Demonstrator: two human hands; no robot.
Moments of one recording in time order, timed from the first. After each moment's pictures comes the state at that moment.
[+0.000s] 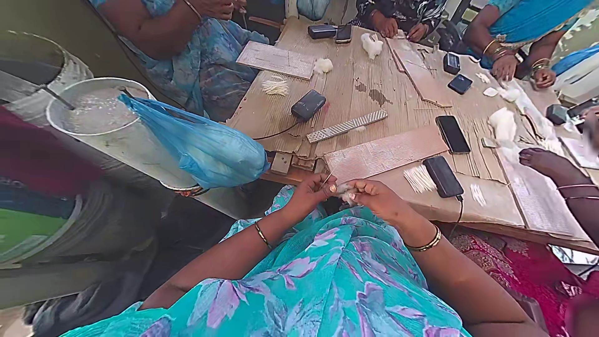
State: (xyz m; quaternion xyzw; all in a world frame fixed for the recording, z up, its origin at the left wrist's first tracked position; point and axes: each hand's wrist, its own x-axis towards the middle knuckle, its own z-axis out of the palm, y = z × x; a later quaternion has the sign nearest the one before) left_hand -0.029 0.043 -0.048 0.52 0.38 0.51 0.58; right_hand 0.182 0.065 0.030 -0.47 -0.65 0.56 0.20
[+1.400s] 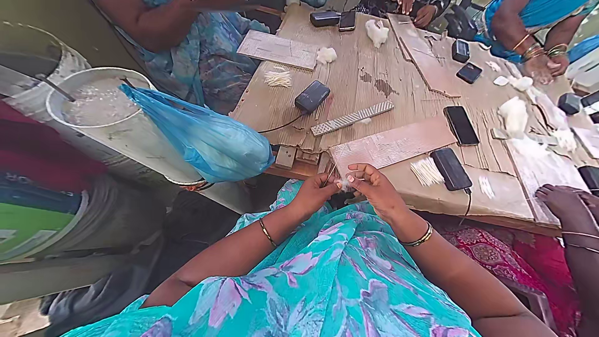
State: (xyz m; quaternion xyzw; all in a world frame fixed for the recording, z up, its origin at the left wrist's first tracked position) left_hand -0.026 0.035 -0.037 0.48 0.46 0.45 0.60; right_hand 0.160 0.059 0.006 -0.51 -0.58 0.54 0.33
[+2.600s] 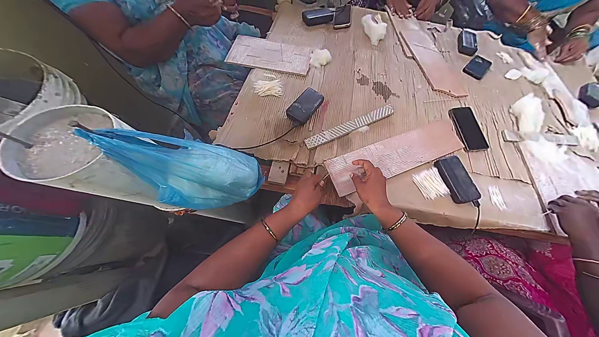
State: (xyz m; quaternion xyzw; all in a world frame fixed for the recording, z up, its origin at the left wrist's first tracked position) left_hand -0.025 0.106 -0.043 0.63 0.63 0.23 0.39; right_hand 0.168 0.144 -0.043 -0.63 -0.69 0.25 0.25
